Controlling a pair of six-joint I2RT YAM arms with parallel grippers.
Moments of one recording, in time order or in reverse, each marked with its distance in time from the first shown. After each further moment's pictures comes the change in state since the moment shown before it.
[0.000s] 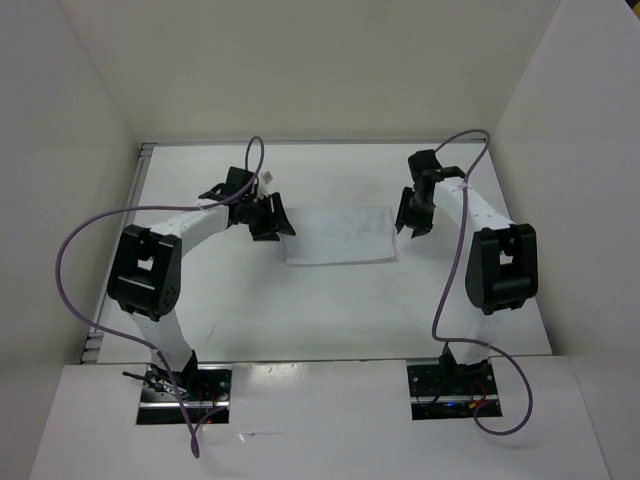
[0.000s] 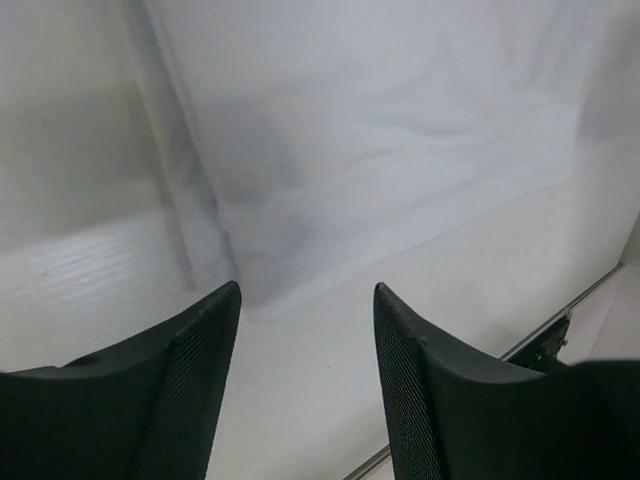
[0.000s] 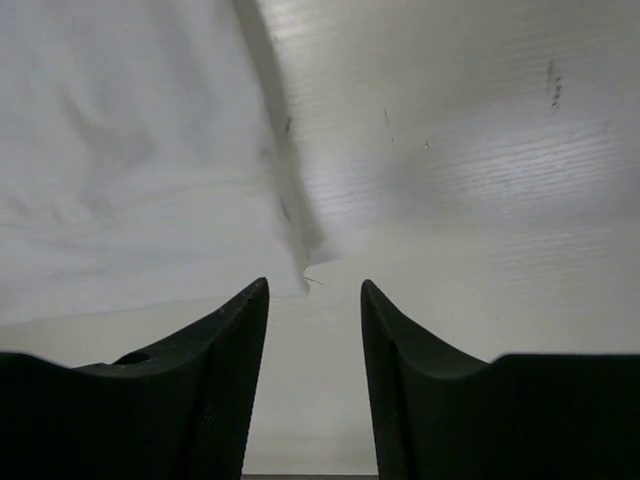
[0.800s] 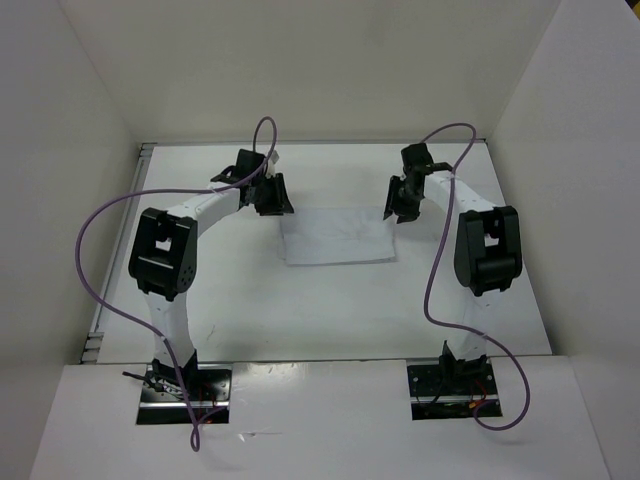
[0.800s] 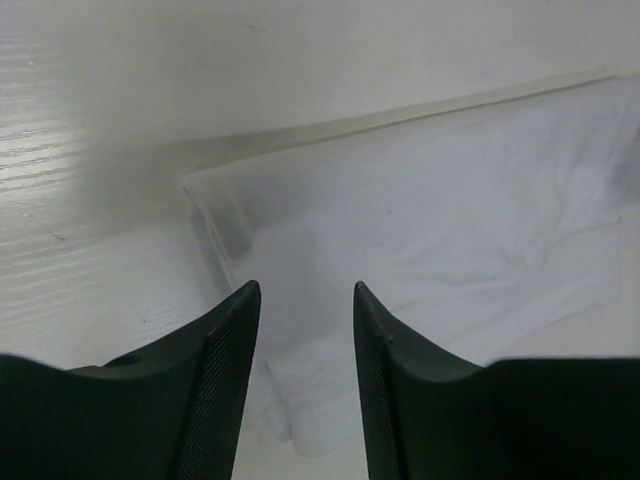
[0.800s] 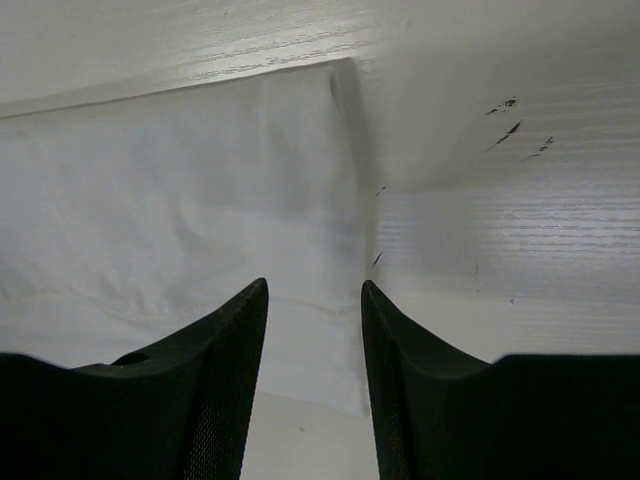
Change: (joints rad) left arm 0.001 0.161 0.269 0.021 -0.153 0.106; right arm 0.000 0.143 0.122 0.178 -0.093 -0.053
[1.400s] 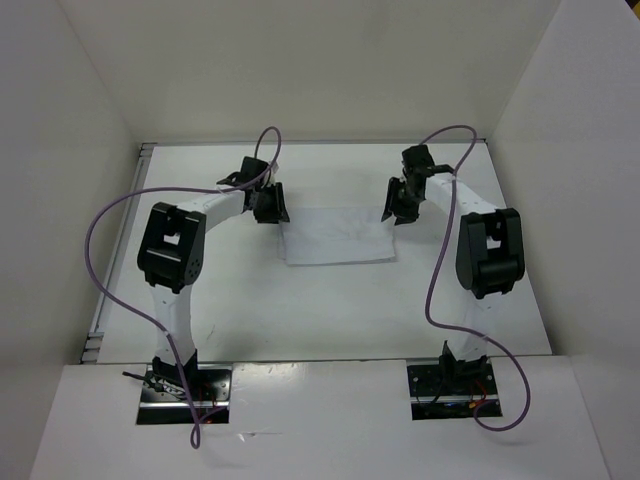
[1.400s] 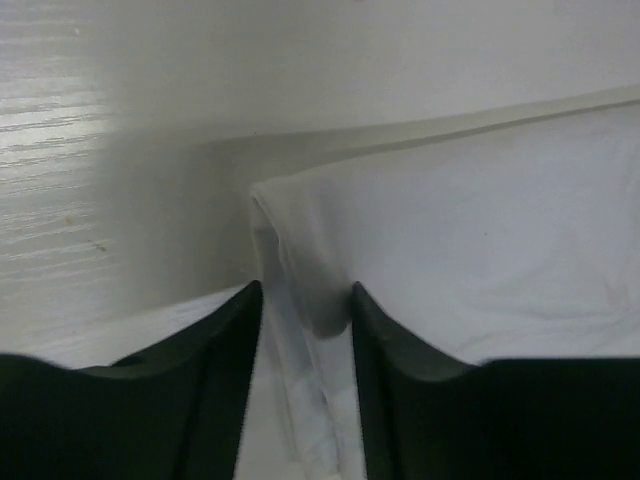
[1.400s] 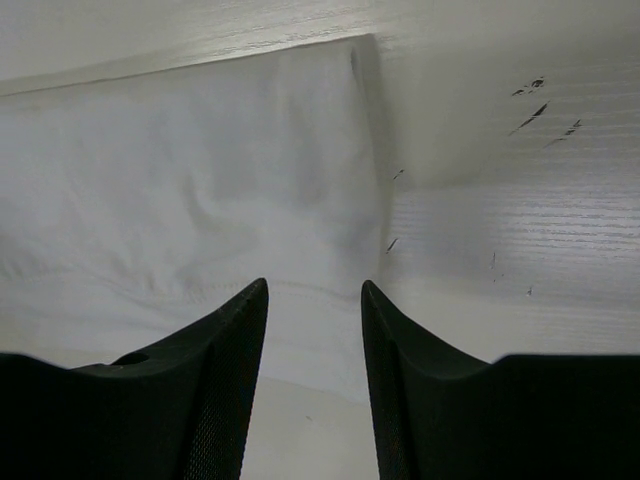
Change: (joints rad) left arm 0.000 0.073 0.003 -0.002 -0.085 0.024; right arm 0.000 -0.018 -0.034 0.013 -0.043 0.000
